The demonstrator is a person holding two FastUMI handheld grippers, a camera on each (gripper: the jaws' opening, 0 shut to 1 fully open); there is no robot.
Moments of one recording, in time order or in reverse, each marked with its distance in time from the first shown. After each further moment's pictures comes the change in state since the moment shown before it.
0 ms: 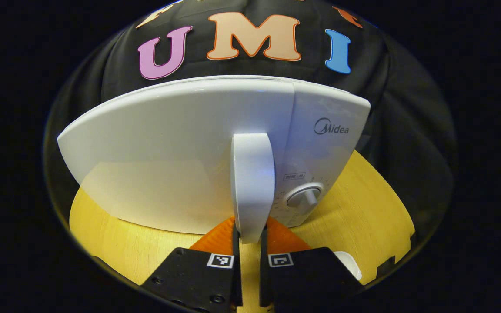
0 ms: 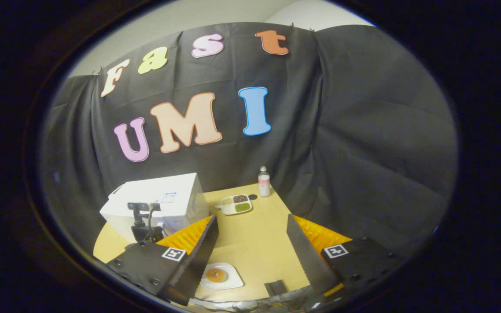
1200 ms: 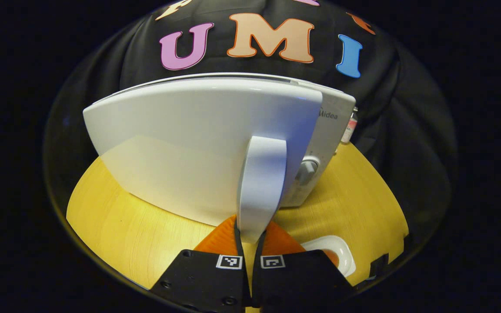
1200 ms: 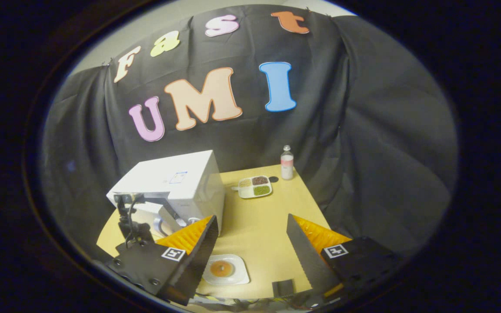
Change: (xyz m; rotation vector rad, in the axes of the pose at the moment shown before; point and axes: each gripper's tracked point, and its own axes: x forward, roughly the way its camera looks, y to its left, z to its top) left arm -0.063 0.009 -0.043 -0.094 0.033 0.050; right arm 0.062 0.032 -0.048 -0.030 0.155 0.187
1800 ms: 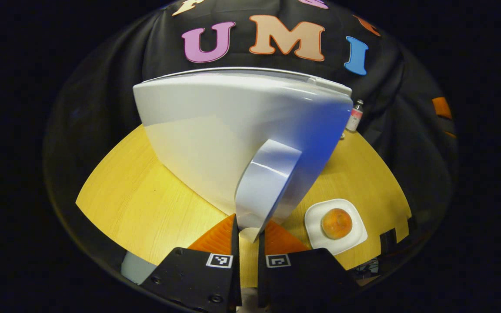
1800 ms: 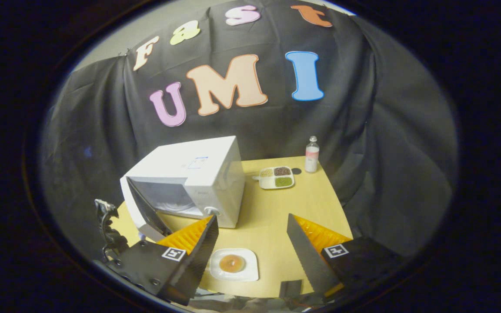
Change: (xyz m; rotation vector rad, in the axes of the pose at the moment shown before) left arm -0.077 0.054 -0.053 -0.046 0.042 0.102; right arm 0.011 0.033 -0.028 -0.087 0.069 0.127
